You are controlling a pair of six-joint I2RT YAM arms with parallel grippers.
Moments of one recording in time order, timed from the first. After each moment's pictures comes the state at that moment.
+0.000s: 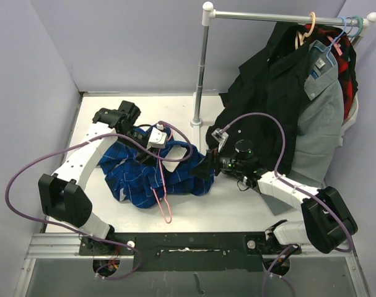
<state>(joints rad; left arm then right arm) -0.35 1.56 1.49 -1.33 0.95 1.32 0.51 1.31 0.57 0.41 -0.74 0.49</state>
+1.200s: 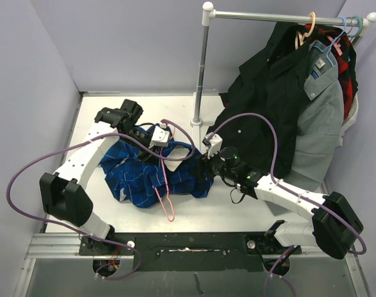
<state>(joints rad) -0.37 1.57 1.50 -1.29 0.92 1.26 0.75 1.25 0.66 0.12 -0.15 0.25</state>
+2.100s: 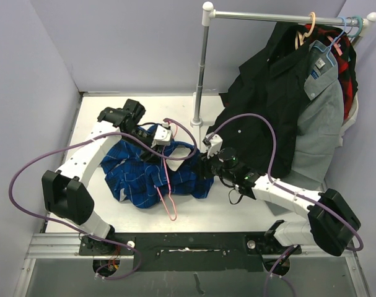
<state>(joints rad) -0.38 1.59 1.51 -1.27 0.92 1.23 0.76 1.27 0.65 0.17 -0.08 0.28</state>
